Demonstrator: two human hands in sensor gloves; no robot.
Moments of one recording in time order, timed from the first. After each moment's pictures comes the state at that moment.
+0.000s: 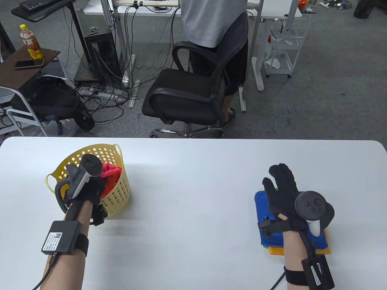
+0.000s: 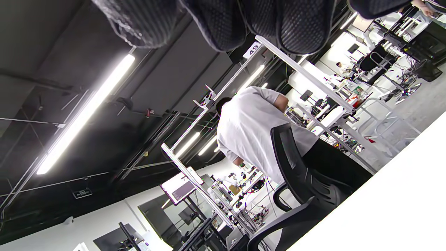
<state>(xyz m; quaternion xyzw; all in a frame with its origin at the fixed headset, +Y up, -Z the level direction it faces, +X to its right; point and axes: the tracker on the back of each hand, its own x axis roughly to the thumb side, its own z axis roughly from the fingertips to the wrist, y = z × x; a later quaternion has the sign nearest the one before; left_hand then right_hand) -0.339 -0.648 -0.413 -0.01 0.20 0.12 0.97 0.247 -0.660 -0.347 0.05 -0.22 0.88 0.43</state>
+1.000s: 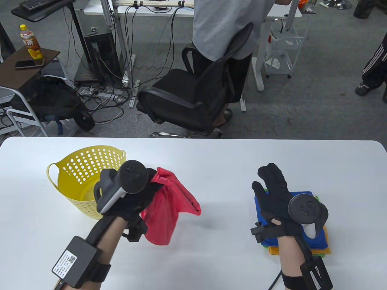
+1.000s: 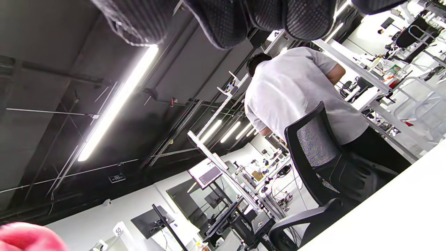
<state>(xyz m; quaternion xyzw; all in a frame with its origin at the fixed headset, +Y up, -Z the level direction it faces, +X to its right) -0.167 -0.576 -0.341 -0.01 -0.06 0.16 0.99 0.219 -0.645 -0.334 0.11 -0.20 0.87 0.44</state>
